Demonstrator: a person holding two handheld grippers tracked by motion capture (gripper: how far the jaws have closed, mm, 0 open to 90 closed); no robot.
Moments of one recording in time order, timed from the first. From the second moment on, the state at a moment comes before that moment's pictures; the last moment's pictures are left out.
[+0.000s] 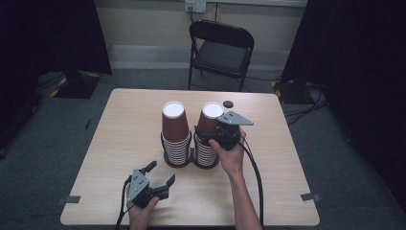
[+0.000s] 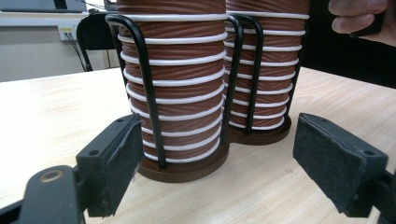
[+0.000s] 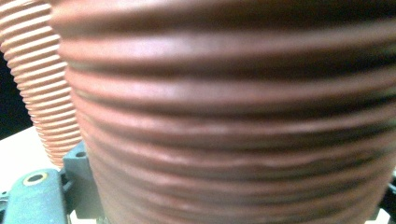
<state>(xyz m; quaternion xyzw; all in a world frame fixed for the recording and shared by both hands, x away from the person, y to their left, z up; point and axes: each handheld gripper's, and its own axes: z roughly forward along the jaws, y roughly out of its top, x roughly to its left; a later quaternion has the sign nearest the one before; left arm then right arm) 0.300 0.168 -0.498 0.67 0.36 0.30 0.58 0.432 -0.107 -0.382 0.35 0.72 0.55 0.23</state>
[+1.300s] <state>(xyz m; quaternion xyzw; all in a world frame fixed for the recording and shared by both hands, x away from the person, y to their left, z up) 0.300 0.166 -0.498 0.67 0.36 0.30 0.57 0.430 -0.116 -0.342 0.33 0.69 0.60 0.25</state>
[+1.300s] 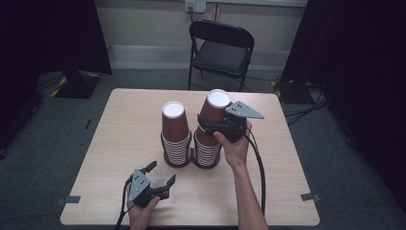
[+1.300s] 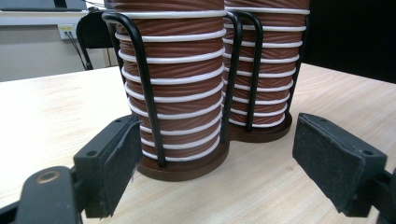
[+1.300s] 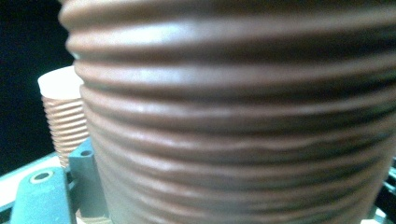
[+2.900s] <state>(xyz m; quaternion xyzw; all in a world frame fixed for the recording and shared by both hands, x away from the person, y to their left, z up) 0.300 0.166 -0.498 0.67 0.37 0.30 0.57 0.420 -0.149 -0.298 0.35 0.64 0.64 0.24</state>
